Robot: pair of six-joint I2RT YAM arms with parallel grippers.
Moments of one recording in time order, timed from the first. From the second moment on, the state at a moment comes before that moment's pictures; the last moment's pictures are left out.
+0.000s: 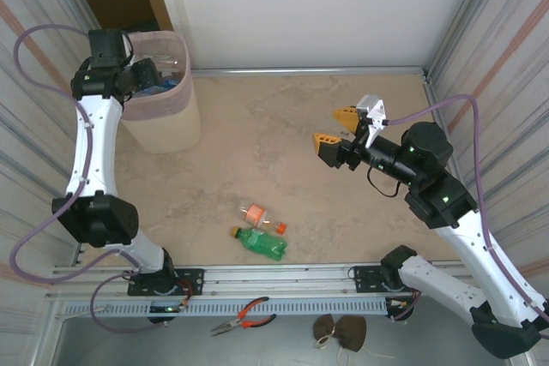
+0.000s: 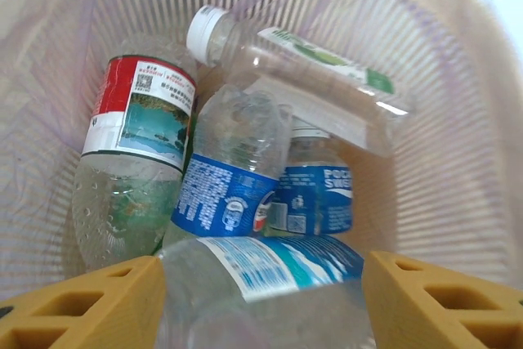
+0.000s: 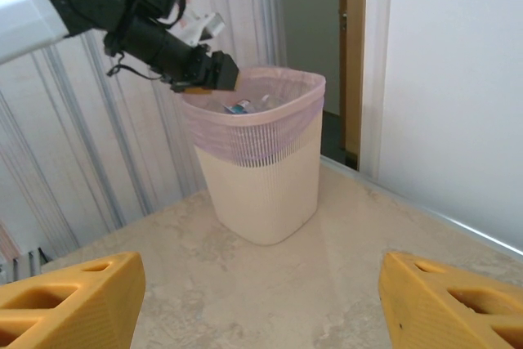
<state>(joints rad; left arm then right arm) 0.06 1.59 1.86 -0.94 -0.09 -0.25 0.58 0.81 1.09 -0.30 -0.34 0.10</state>
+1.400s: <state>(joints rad) -0.68 1.48 1.03 -0.96 0.07 -1.15 0.58 0.80 1.04 -0.30 -0.34 0.10</state>
